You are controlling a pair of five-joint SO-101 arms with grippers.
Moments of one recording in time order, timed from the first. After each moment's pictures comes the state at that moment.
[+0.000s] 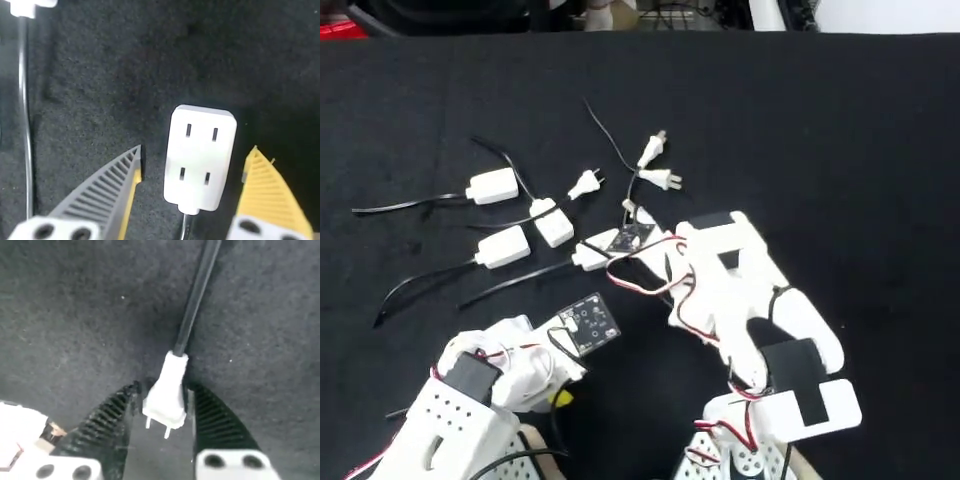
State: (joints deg) left arm 20.3 -79.2 87.4 69.2 -37.3; right arm -13.2 -1.5 43.7 70.9 48.7
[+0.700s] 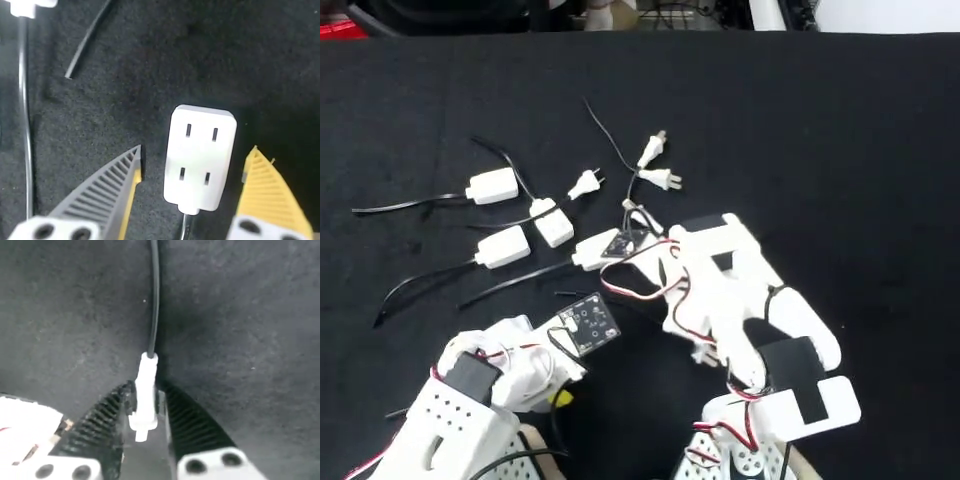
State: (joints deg) left arm 20.3 -79.2 87.4 69.2 -37.3; right arm -14.9 -1.3 44.4 73.5 46.7
